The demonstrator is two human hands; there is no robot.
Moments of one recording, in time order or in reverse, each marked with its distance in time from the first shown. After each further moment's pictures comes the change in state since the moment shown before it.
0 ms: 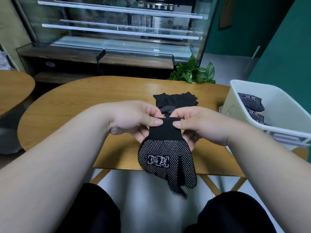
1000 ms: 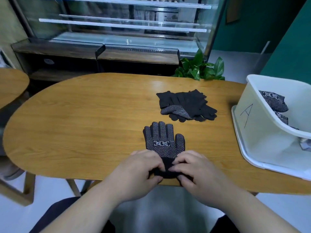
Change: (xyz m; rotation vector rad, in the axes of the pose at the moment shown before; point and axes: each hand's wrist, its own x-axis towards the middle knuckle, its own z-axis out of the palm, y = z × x) left_hand 0.043 -0.141 0.053 0.792 0.429 0.416; right_hand 0.024 0.153 0.046 -0.829 0.317 -0.338
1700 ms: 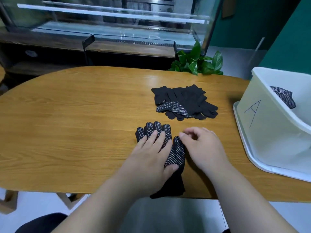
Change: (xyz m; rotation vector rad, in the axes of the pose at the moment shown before) left_hand 0.051 -0.005 0.032 0.411 -0.171 -0.132; right_hand 0.065 0.030 -0.006 0.135 0.314 0.698
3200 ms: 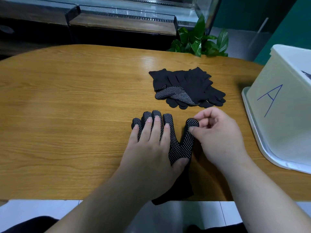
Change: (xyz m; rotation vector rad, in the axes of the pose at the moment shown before) left_hand 0.011 0.006 0.005 0.083 0.007 -0.122; right_hand 0.003 -0.009 -0.008 0.325 0.037 0.099
